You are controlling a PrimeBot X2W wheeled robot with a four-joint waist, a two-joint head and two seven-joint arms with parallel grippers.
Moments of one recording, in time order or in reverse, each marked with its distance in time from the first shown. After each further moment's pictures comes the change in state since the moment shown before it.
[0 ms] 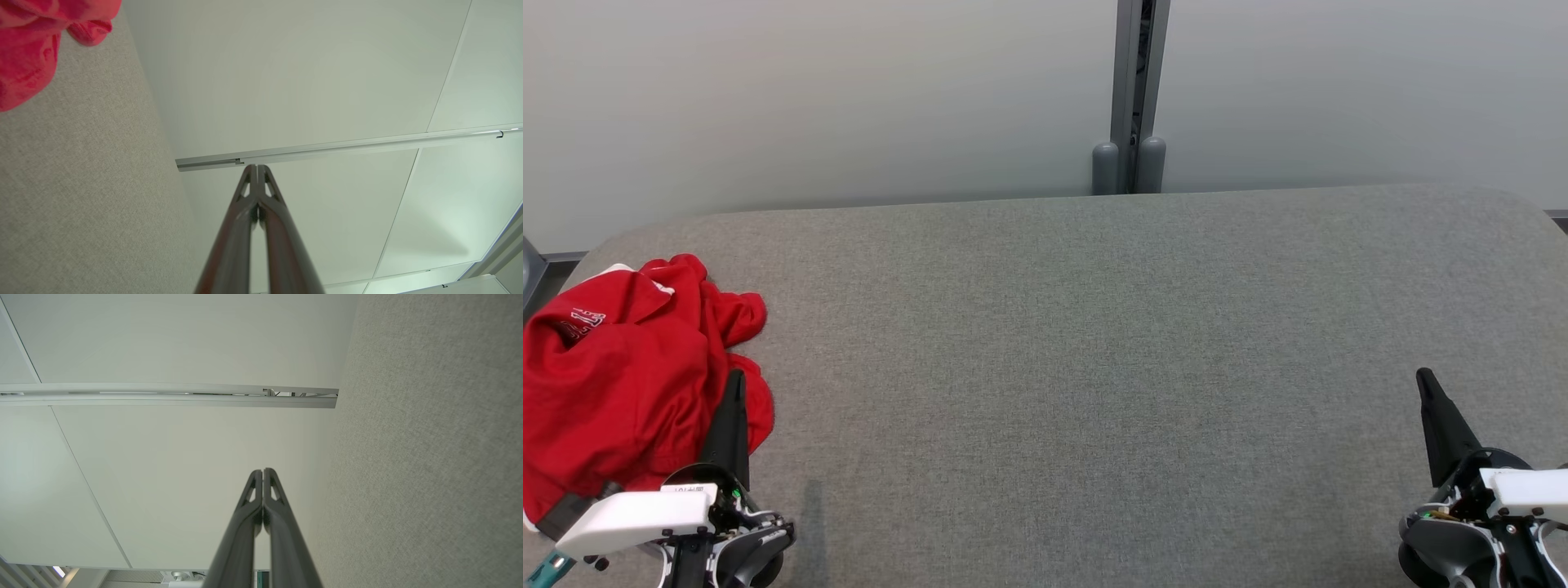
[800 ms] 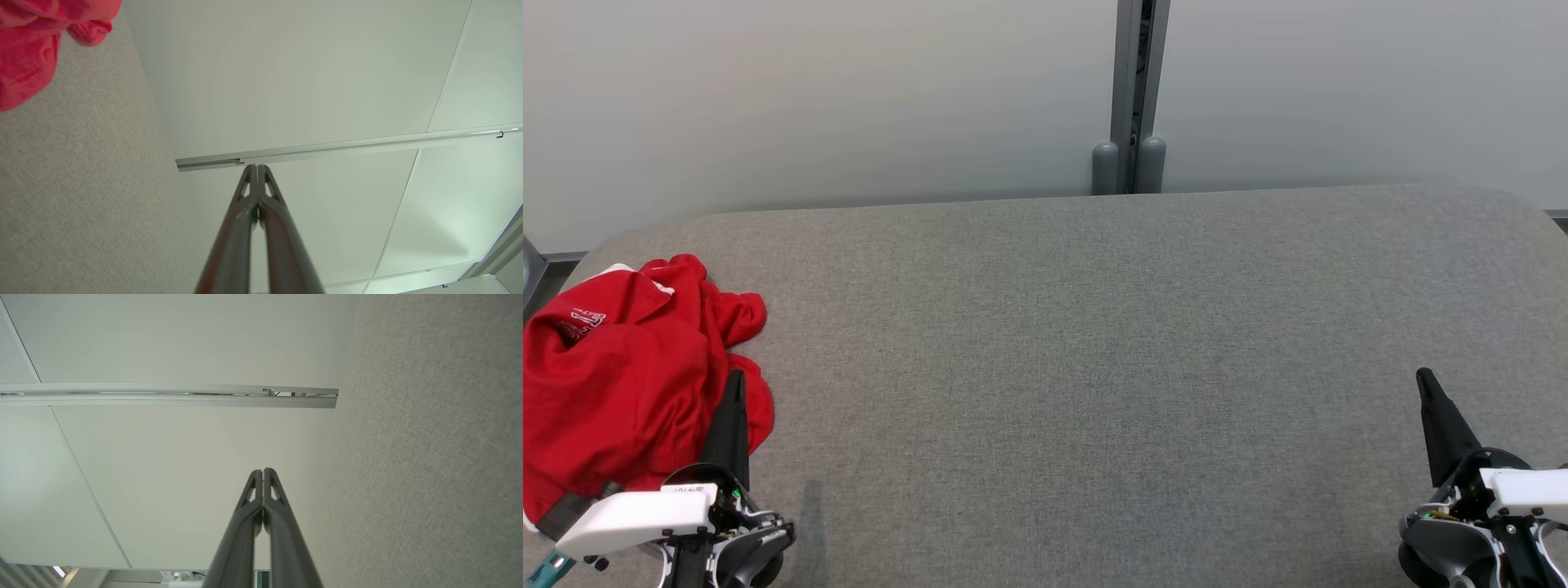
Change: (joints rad) left arm 0.000 0.000 0.000 0.000 0.000 0.000 0.000; right arm 0.000 0.000 0.000 0.000 0.000 0.000 0.000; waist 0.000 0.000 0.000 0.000
